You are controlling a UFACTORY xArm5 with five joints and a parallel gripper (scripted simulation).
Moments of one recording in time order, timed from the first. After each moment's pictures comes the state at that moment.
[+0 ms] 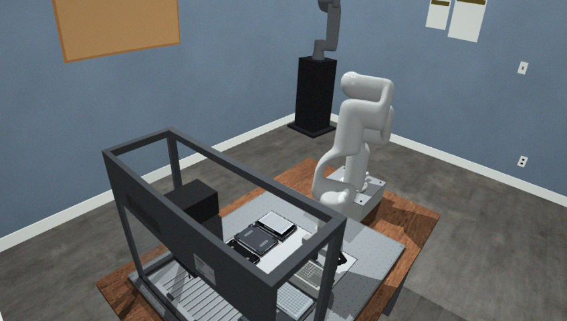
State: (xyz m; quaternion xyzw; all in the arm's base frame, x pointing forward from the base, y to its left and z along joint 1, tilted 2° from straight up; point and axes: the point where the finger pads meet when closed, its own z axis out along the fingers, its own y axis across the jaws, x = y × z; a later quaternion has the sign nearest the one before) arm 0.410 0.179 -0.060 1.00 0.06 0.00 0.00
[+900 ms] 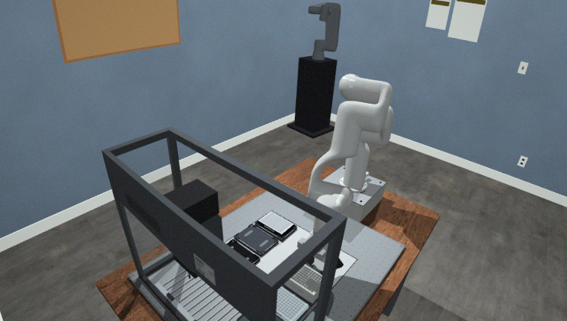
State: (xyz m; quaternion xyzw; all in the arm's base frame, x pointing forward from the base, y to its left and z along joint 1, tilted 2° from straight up) arm 0.433 0.182 -0.060 1.00 0.06 0.00 0.00
